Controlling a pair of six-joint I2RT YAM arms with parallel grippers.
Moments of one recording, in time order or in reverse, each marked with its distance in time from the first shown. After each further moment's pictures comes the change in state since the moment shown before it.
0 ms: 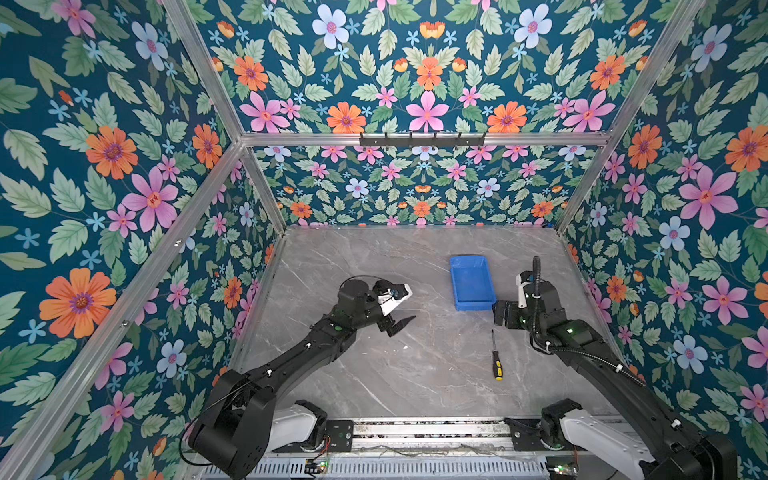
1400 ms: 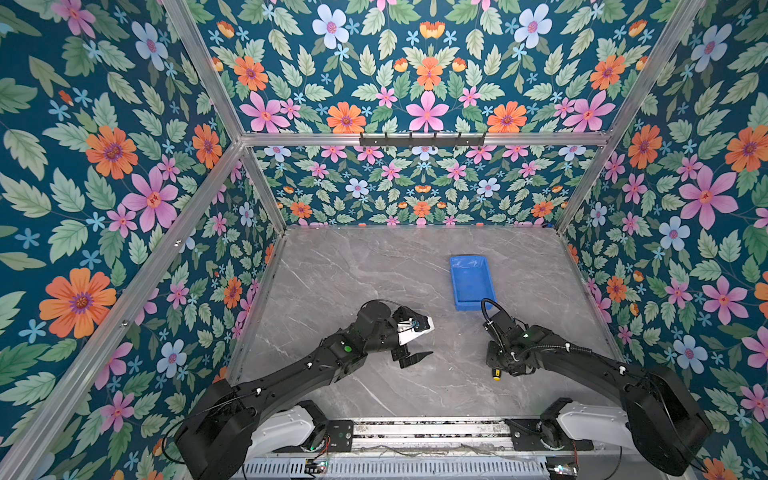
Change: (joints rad) left arm -0.256 -0.092 -0.050 -0.110 -0.066 -0.034; right arm 0.200 0.269 -0.153 -0.132 -0.059 0.480
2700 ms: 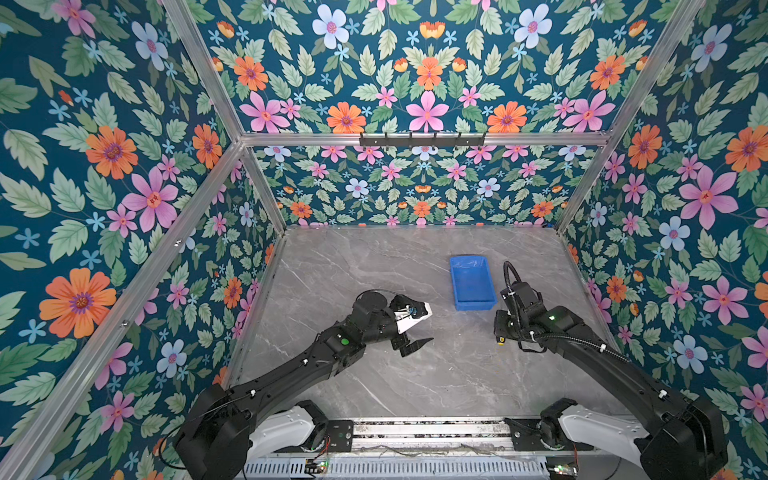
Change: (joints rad) left arm 0.056 0.005 0.079 -0.017 0.006 -0.051; right arm -0.137 -0.108 0.282 -0.095 0.022 -0.231
